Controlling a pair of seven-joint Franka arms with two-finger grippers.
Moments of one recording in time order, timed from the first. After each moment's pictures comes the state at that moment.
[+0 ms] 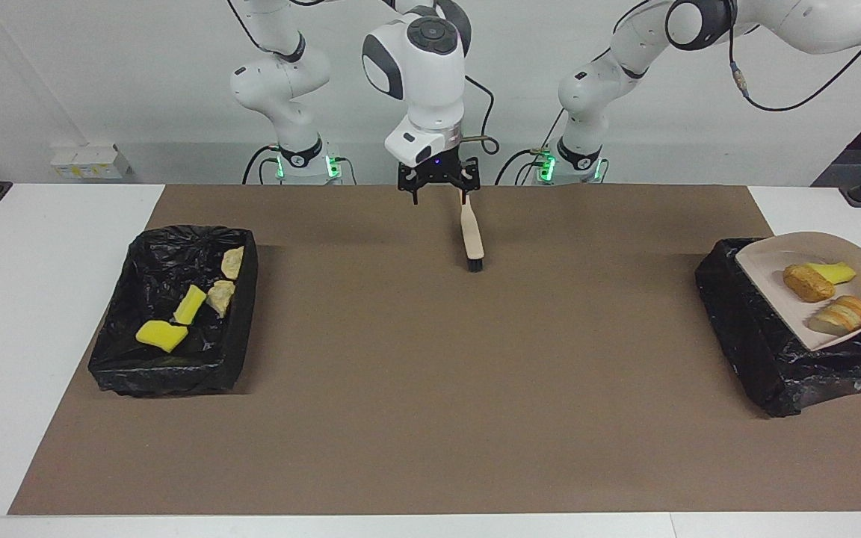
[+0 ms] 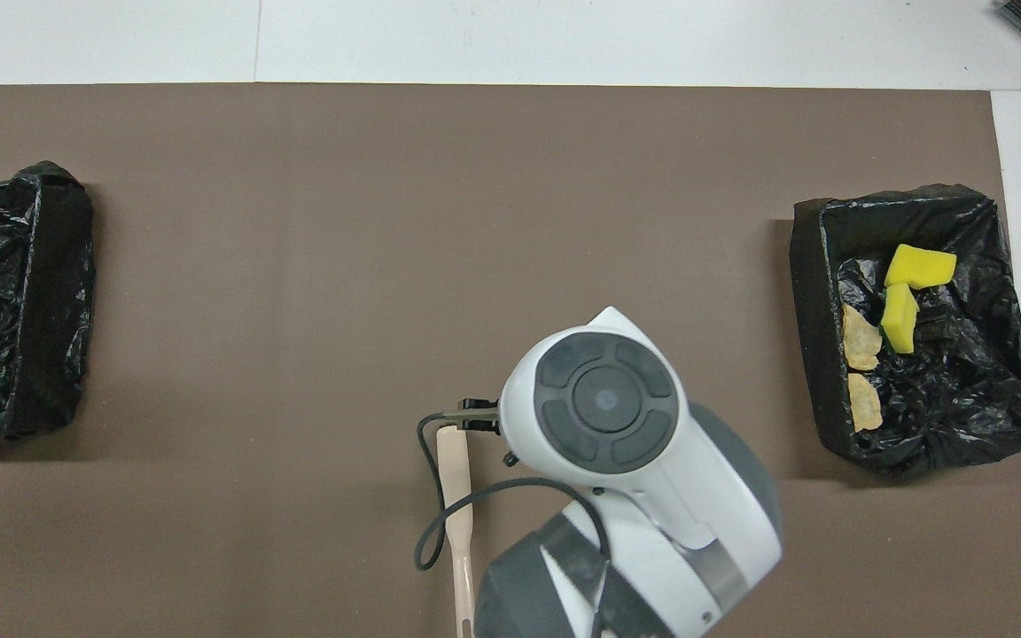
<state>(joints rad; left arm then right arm) 0.52 0.41 -0.08 -1.27 0.41 1.77 1.82 0.53 0.07 0.09 -1.77 0.05 1.85 0.67</state>
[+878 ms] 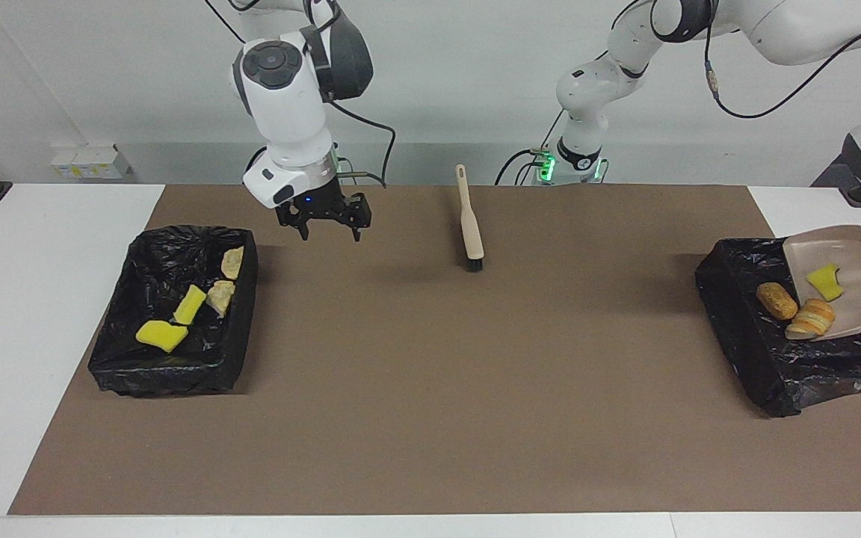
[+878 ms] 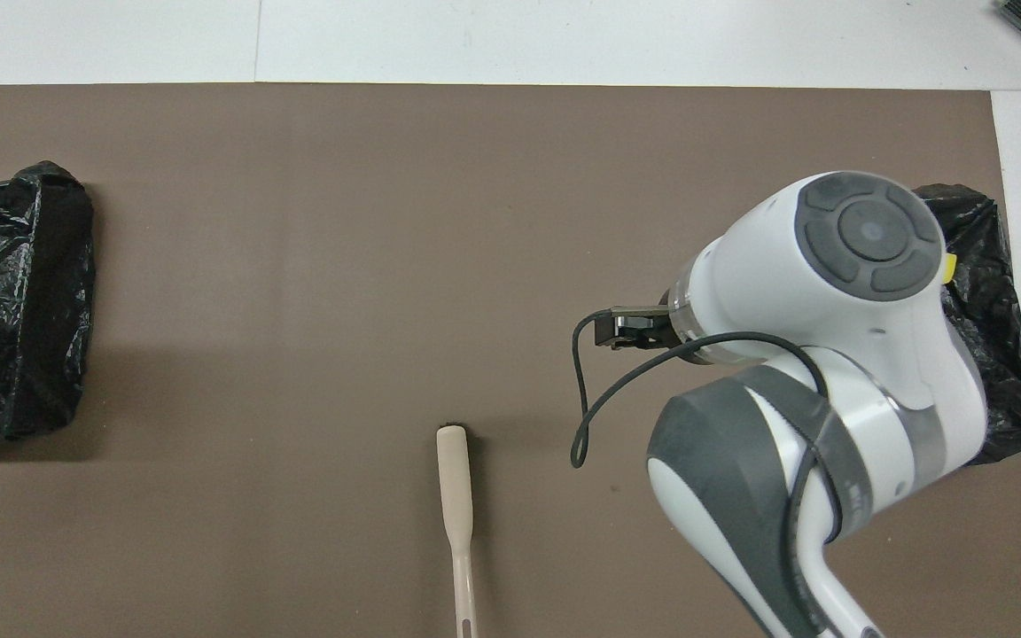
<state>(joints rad) 0.39 0.32 -0.11 -1.51 1.07 1.91 1.74 0.17 0.07 0.09 -1.69 0.03 1.71 0.33</state>
